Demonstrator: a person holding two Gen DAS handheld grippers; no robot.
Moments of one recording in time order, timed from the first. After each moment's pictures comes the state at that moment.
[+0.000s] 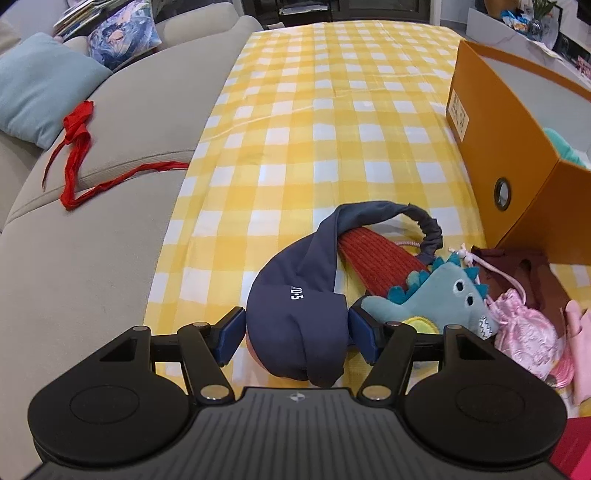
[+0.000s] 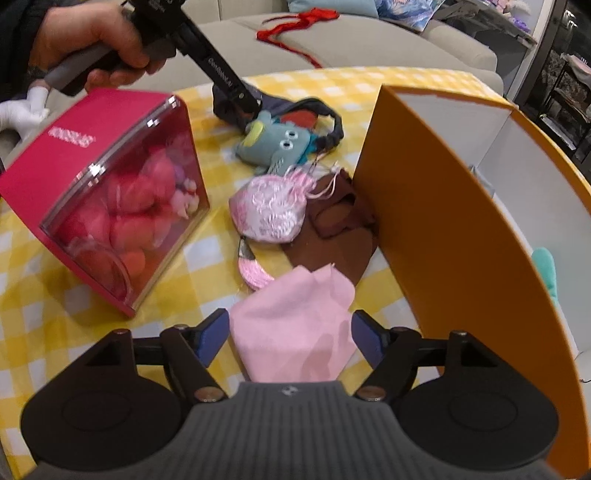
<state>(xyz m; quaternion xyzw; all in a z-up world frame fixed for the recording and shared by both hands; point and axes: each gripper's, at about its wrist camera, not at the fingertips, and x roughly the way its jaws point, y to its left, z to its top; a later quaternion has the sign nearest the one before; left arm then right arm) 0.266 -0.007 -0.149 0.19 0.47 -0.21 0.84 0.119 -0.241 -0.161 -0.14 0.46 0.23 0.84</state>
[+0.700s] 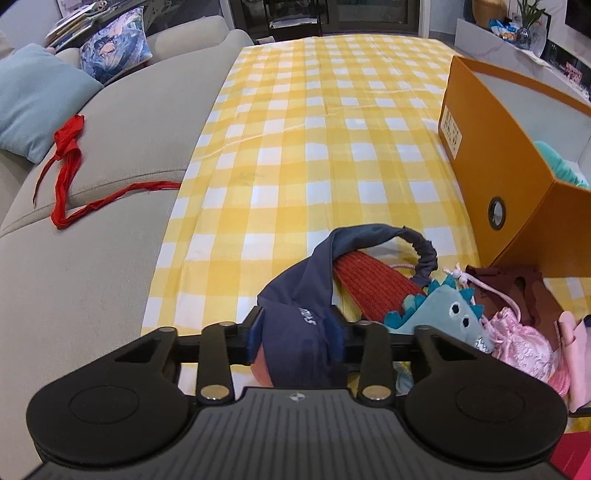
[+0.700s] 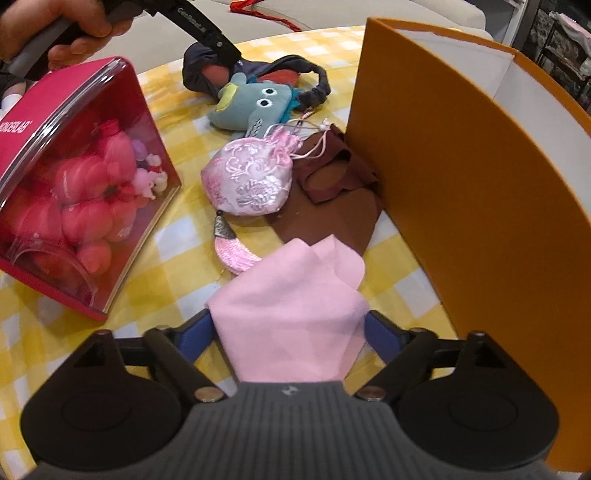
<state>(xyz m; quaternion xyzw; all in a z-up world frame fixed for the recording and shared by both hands) 0.275 -0.010 -0.148 0.19 0.45 -0.23 0.84 0.140 -0.239 -0.191 -0.12 0.50 0.20 0.83</state>
